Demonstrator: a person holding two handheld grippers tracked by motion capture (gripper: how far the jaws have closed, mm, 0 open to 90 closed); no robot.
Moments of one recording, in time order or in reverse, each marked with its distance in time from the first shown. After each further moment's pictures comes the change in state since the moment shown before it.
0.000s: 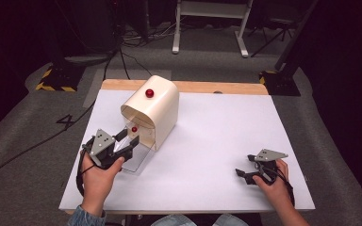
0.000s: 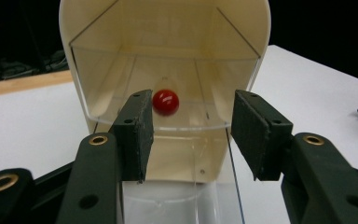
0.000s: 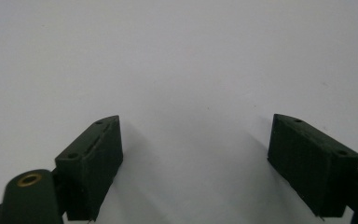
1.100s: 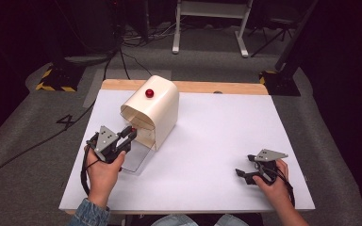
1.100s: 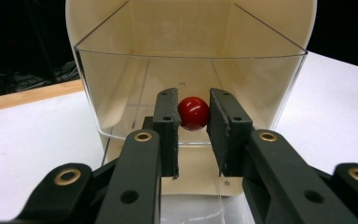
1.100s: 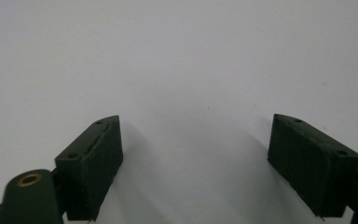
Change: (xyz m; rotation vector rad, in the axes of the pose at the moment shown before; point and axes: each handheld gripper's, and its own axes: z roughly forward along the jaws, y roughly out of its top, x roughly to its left) left arm 0.012 -0.010 0.015 -0.012 0.025 0.042; right arm 0.000 0.000 0.000 0.000 0.000 -0.001
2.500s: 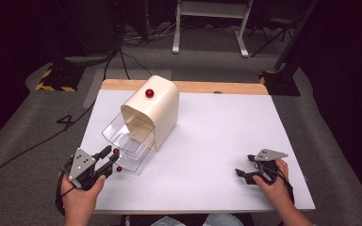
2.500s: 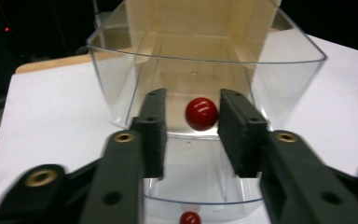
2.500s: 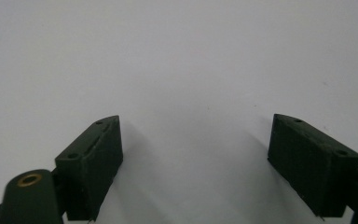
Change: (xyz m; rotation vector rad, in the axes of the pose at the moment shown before) left arm 0.001 -0.029 -0.072 0.046 0.036 -0.056; right arm -0.001 0.001 0.000 0.006 0.005 0.004
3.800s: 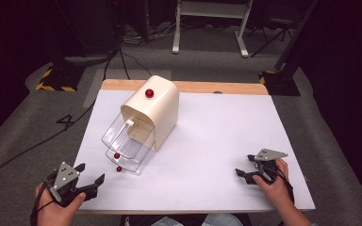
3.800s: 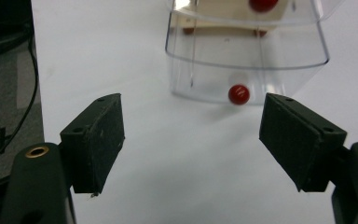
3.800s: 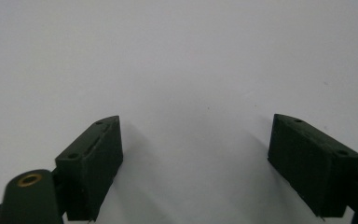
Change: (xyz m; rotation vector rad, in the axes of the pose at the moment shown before) left arm 0.031 -0.036 -0.036 0.289 0.060 0.039; right arm 0.000 0.000 0.000 0.003 0.001 0.002
